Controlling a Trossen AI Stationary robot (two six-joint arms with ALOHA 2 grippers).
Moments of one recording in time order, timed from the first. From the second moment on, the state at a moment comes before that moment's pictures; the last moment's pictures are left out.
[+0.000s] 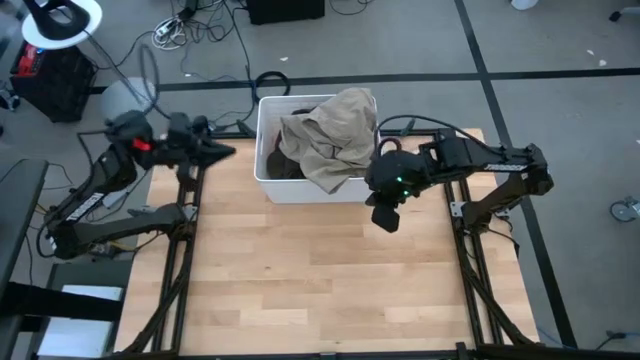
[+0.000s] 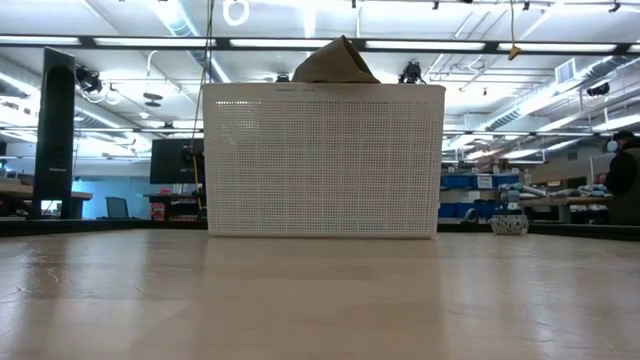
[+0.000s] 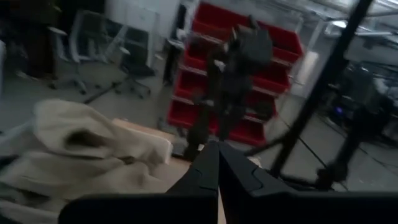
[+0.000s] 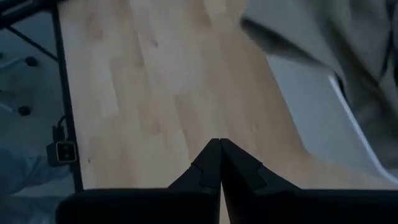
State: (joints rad) left arm 0.61 0.67 1.07 -0.37 0.57 -0.30; right arm 0.08 1.46 1.72 -1.22 0.04 0.42
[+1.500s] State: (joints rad) left arm -0.03 0.28 0.35 -0.13 -0.15 -0.15; right arm 0.21 0.72 0.40 -0.11 0.33 0.50
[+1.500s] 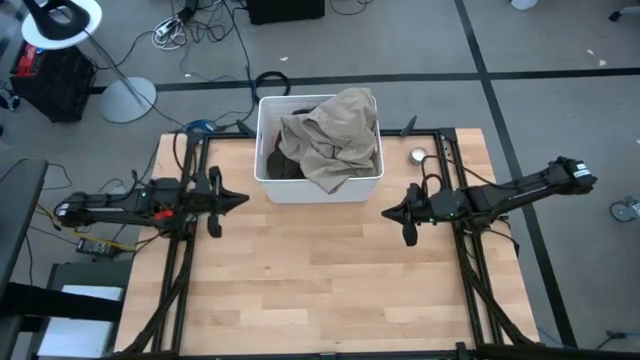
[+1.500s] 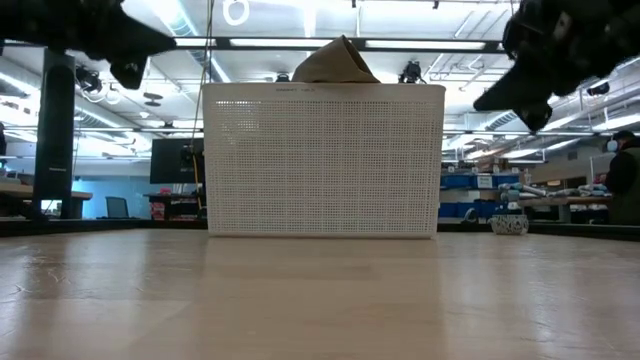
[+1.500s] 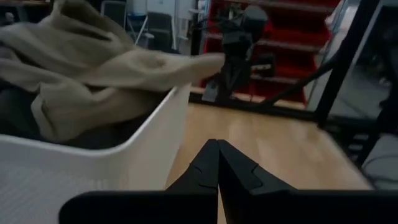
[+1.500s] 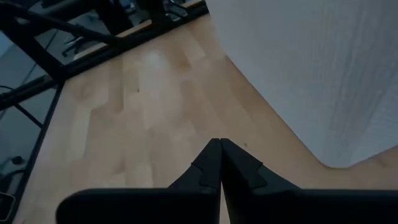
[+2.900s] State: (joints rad) left arm -0.03 0.00 0.04 0.02 -0.06 -0.09; right arm 0.21 0.32 0.11 0.08 0.26 0.31
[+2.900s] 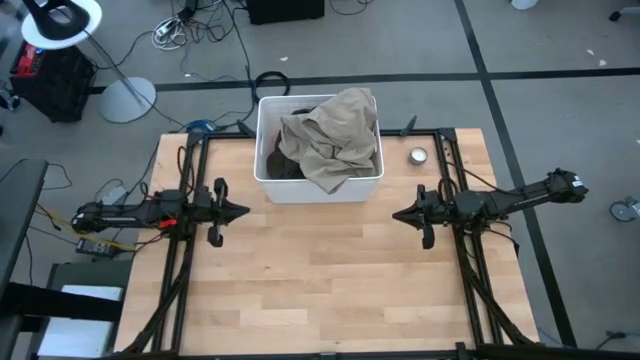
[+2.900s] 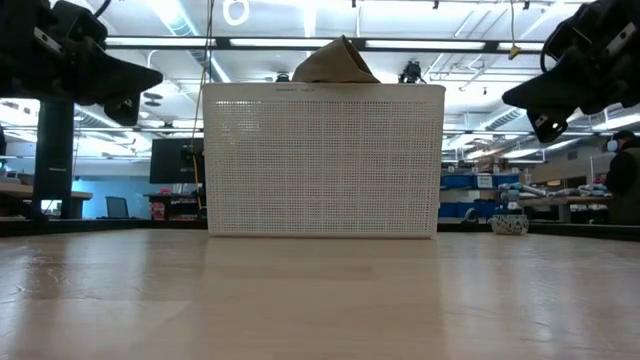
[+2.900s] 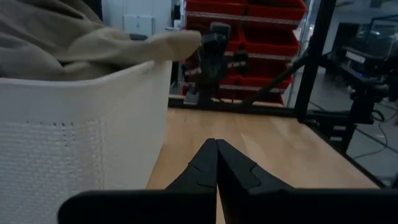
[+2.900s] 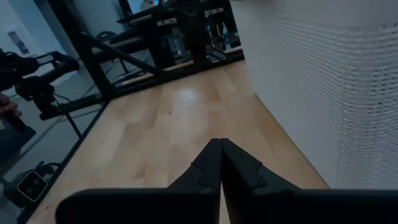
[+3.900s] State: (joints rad) left arm -0.03 0.00 0.04 -0.02 -0.05 -0.14; right arm 0.20 0.00 0.12 -0.11 0.37 0.20
